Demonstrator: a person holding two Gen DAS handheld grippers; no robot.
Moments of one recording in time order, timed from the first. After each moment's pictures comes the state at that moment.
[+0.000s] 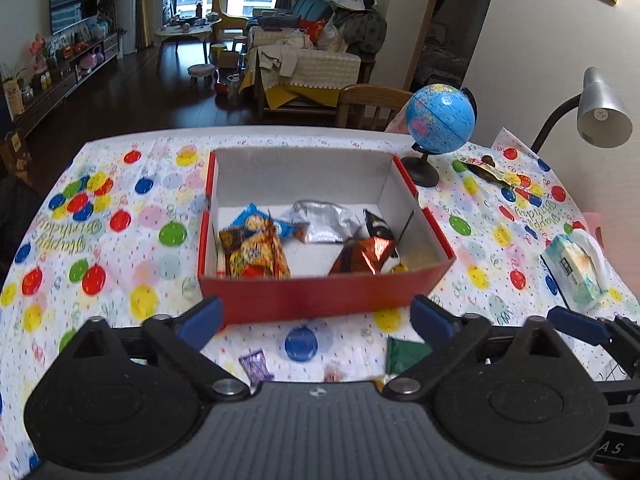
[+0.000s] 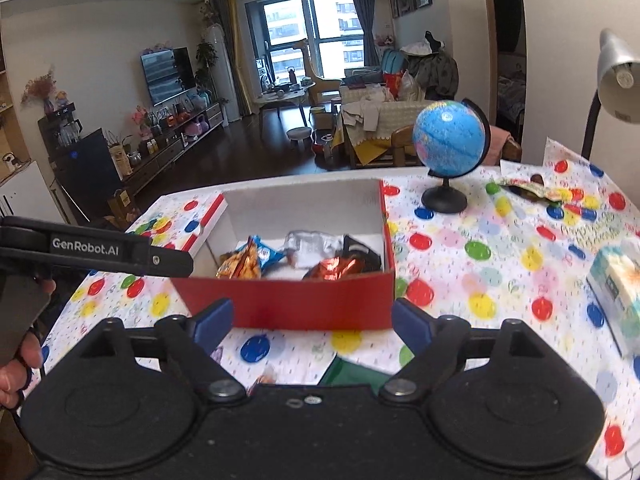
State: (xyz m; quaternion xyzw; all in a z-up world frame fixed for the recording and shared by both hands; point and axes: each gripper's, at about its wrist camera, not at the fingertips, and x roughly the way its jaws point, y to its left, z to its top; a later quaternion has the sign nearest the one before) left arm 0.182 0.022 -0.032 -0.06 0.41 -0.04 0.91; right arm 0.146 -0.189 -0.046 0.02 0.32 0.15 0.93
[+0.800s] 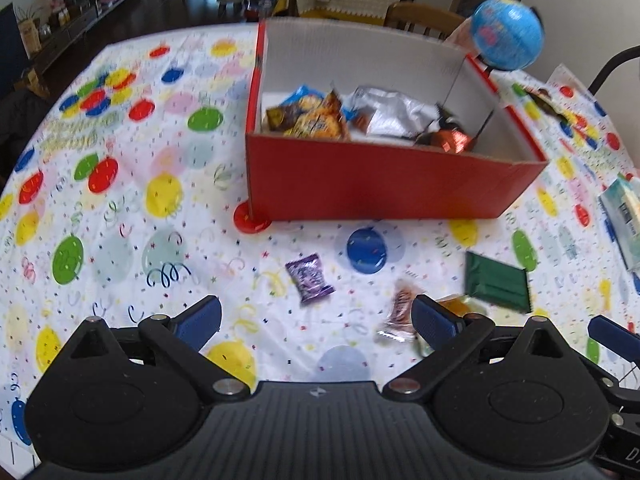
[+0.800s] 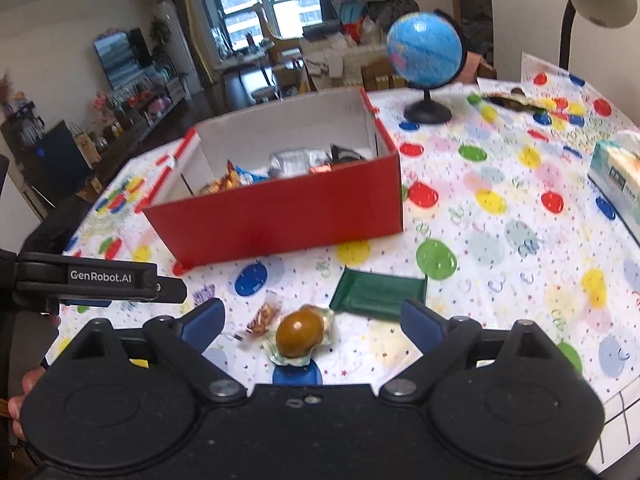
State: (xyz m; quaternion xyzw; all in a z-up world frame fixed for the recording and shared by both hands) left arm 0.189 0.057 -0.133 -0.07 0.51 0.00 0.86; right arm 0.134 -0.163 -0.120 0.06 0.39 0.10 0.91
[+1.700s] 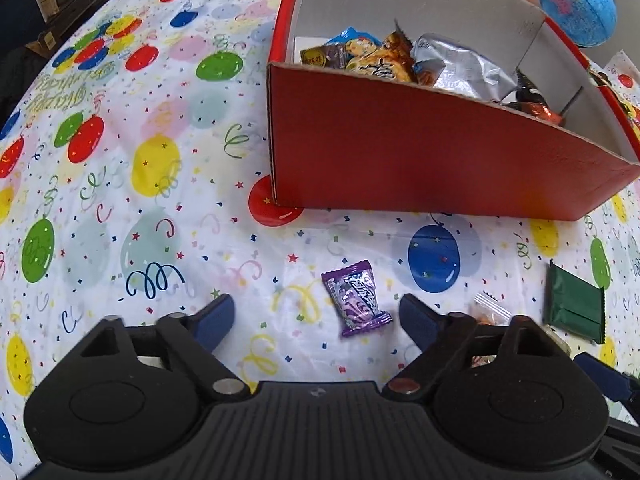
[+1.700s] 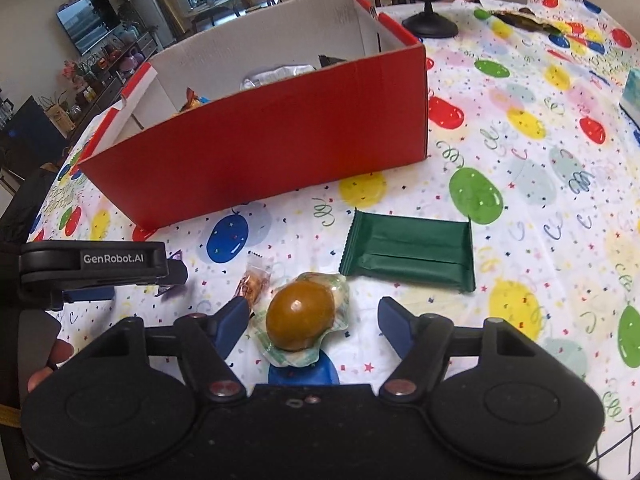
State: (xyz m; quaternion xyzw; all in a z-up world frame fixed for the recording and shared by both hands) left arm 0.243 0.069 -0.197 -0.07 0.56 0.05 0.82; right arm 0.186 -0.141 -0.179 0.08 0.49 0.07 0.87
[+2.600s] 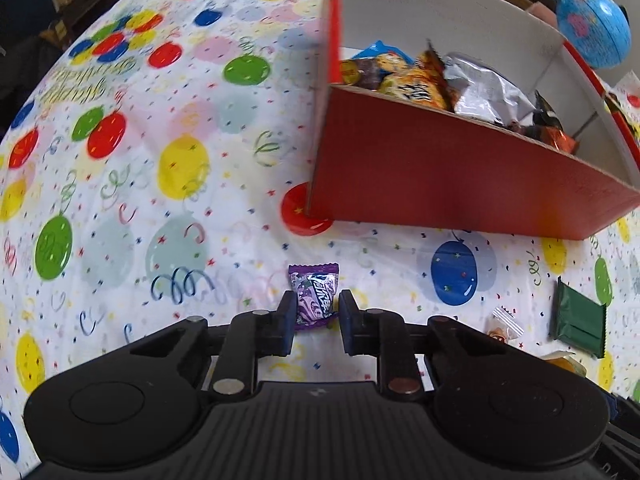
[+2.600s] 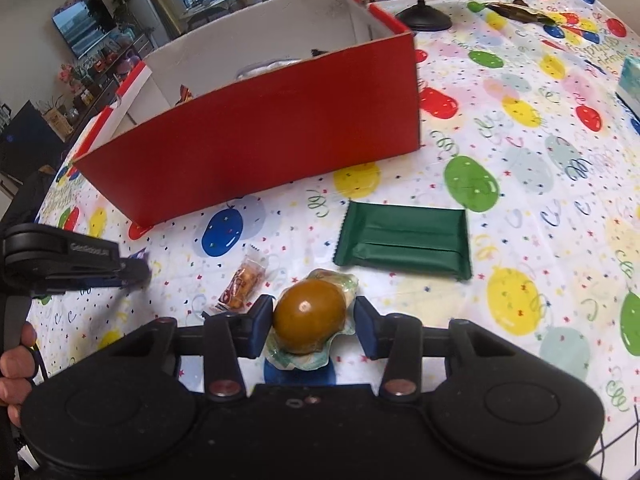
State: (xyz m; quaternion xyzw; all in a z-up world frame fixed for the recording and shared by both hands) left arm 0.240 0.092 -0.188 -0.10 0.56 0.06 0.82; right arm 0.179 -0.148 -0.180 0.09 0.48 0.07 0.87
